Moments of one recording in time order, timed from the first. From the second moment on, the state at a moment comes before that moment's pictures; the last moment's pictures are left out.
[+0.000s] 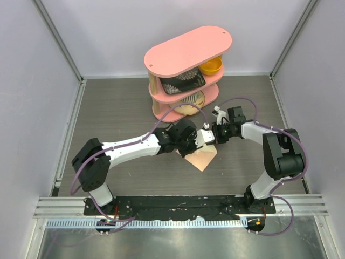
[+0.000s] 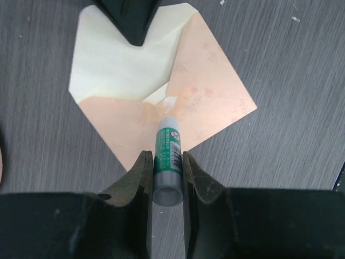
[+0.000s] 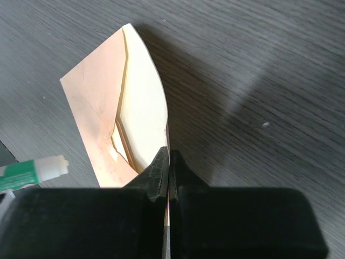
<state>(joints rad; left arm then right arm) -0.99 1.67 1.21 -0.36 0.13 0.30 0.18 1.66 0.84 -0.27 -0.61 0.01</state>
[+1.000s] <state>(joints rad) -1.01 1.83 1.26 -0.38 0.03 0.33 0.23 1.58 0.78 -0.20 -0.60 0.07</state>
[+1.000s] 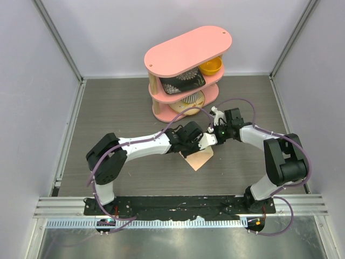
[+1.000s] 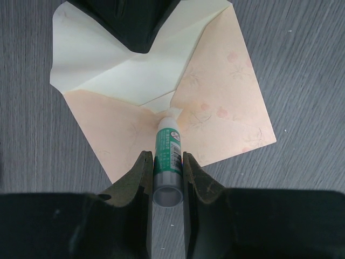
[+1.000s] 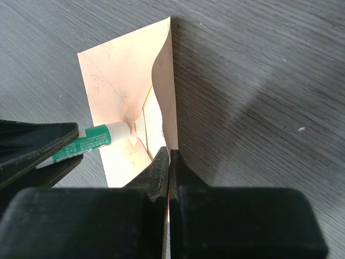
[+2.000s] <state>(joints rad) -1.03 1.90 1.37 -0.47 0.03 0.44 0.24 1.61 0.79 -0.20 -0.59 0.08</state>
